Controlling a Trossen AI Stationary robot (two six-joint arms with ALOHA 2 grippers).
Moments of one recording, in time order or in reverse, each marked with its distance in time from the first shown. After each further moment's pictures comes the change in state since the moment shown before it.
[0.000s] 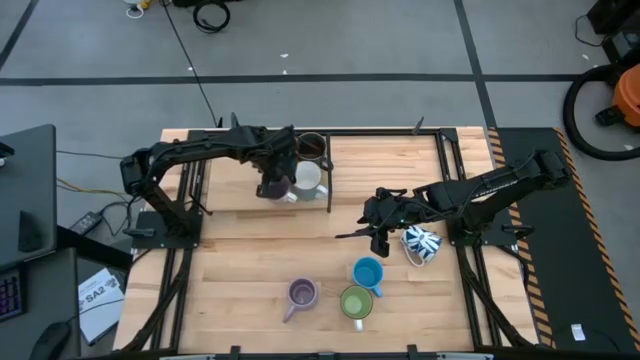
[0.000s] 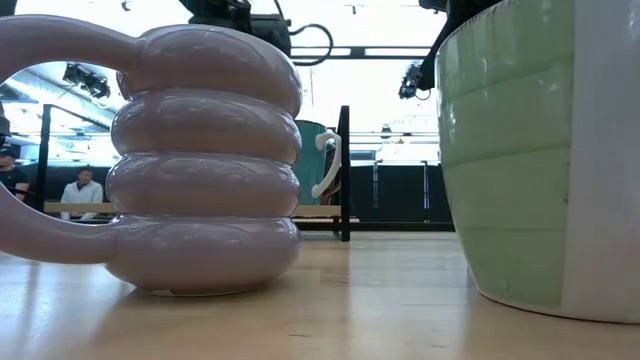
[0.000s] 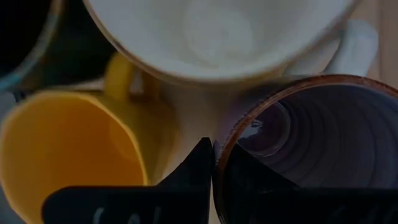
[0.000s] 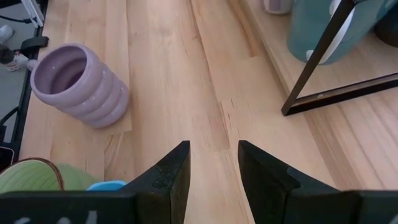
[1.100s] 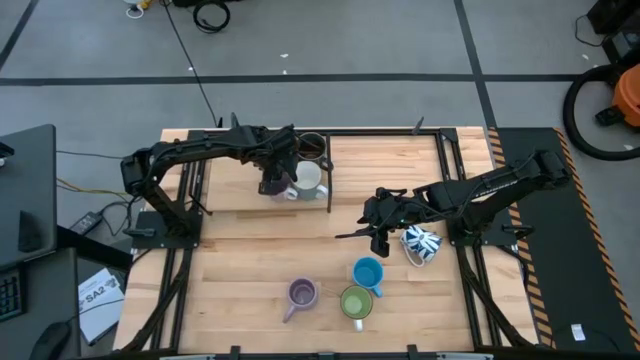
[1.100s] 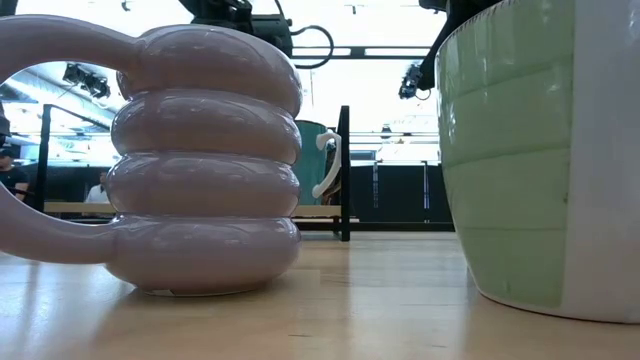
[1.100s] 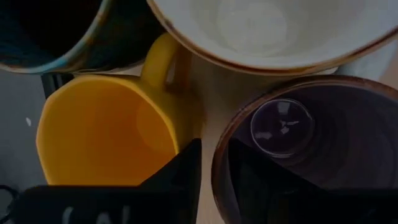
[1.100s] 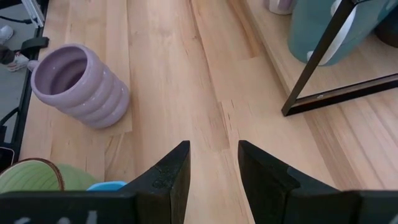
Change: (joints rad) left arm 0.003 0.005 0.000 0.021 -0.096 -0.038; right arm 0.000 0.000 0.000 0.001 0.000 0.000
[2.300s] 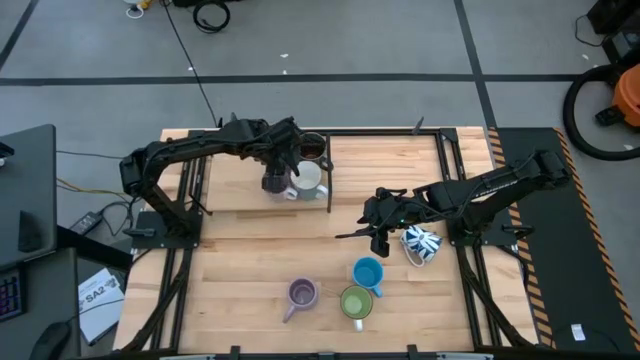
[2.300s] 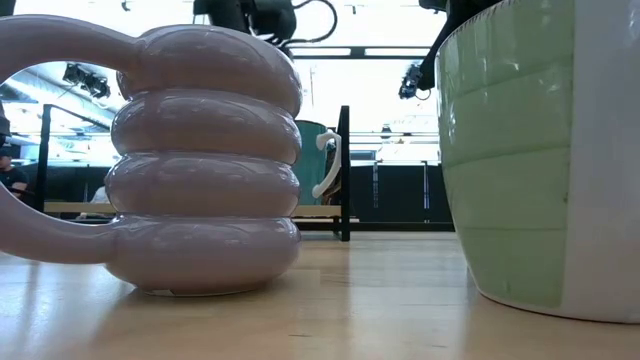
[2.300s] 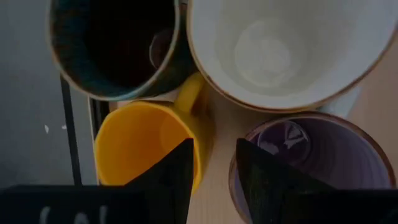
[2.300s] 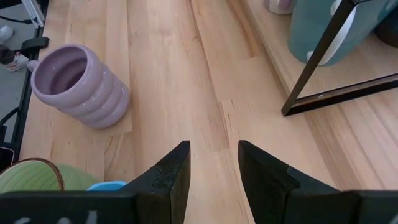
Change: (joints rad) left arm -0.018 -0.011 0.125 -0.055 -0.014 -0.028; right arm 0.000 0.000 0.000 0.000 0.000 0.000
